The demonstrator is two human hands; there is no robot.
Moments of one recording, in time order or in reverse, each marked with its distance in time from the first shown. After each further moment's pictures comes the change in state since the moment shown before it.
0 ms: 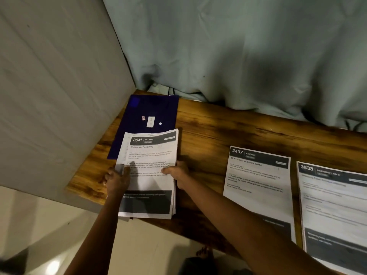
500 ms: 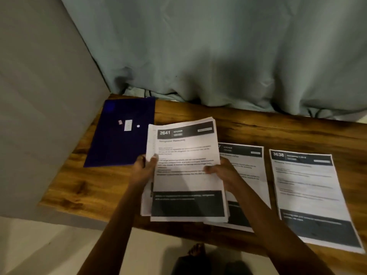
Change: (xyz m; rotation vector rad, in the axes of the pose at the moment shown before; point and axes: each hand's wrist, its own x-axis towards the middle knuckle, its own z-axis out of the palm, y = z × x) left_hand -0.082 0.092 0.050 -0.376 -0.365 0.253; right_hand -0.072 0.007 -0.181 -0.054 0.212 -0.157
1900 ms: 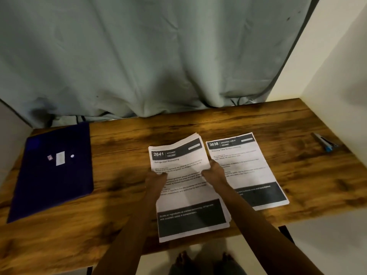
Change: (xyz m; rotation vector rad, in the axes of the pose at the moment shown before) left_hand -0.022 0.014 0.203 0.181 -0.205 -0.056; right_hand -0.031 0.059 -0.125 -0.241 0.489 -0.010
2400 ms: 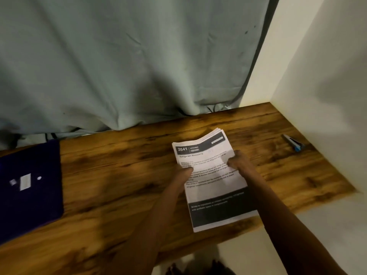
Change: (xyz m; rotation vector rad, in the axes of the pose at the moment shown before) left_hand -0.036 0.076 0.133 -0.124 -0.425 0.016; right_hand 0.042 0.022 -0.161 -0.099 0.108 0.182
